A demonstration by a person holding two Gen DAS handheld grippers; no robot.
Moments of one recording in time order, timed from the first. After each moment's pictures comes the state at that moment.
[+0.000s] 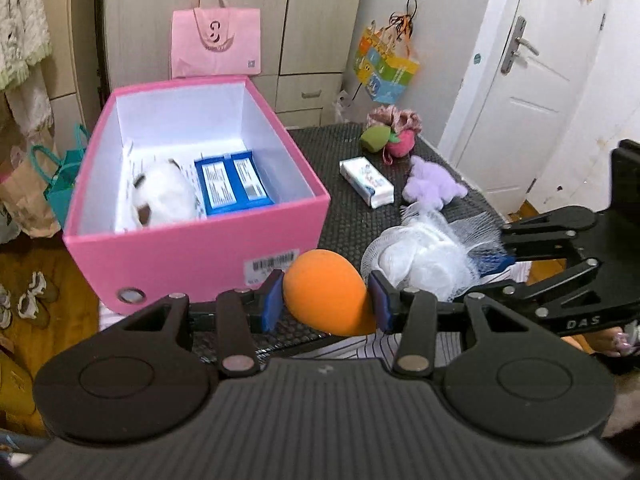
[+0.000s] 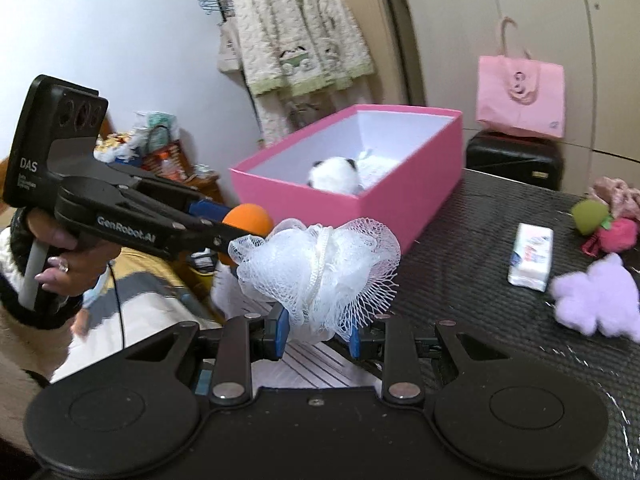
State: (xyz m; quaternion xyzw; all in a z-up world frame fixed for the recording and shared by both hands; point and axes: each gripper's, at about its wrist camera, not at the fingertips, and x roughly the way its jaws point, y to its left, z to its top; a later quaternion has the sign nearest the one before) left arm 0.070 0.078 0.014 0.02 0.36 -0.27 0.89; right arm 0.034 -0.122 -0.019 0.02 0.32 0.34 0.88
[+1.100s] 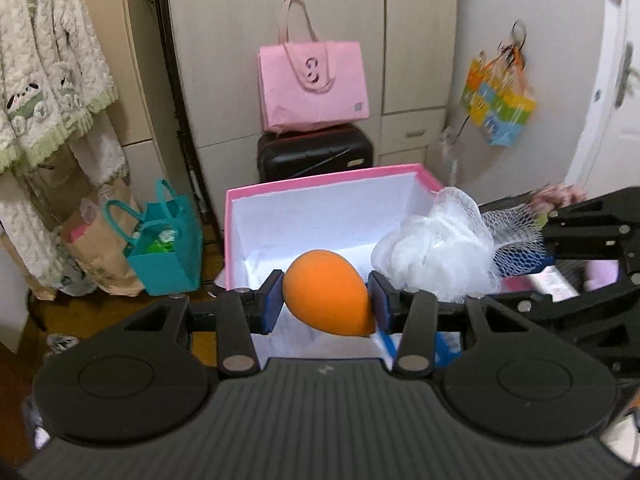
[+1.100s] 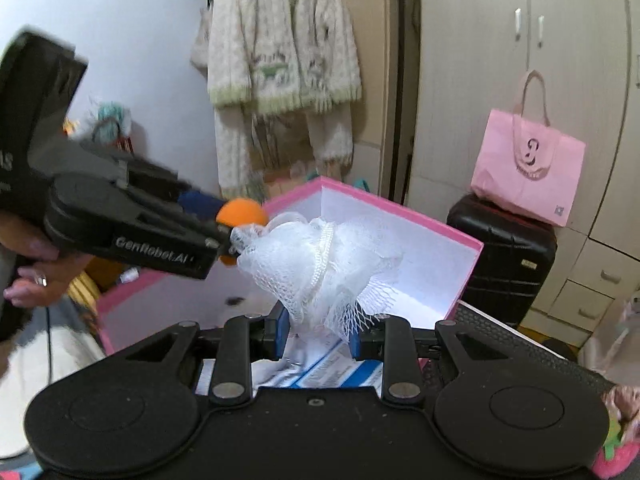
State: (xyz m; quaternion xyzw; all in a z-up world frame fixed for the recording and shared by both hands) left arm 0.267 0.121 0.021 0.07 0.33 -0.15 0.93; right arm 0.229 -0.020 0.011 -0.08 0.30 0.29 0.90
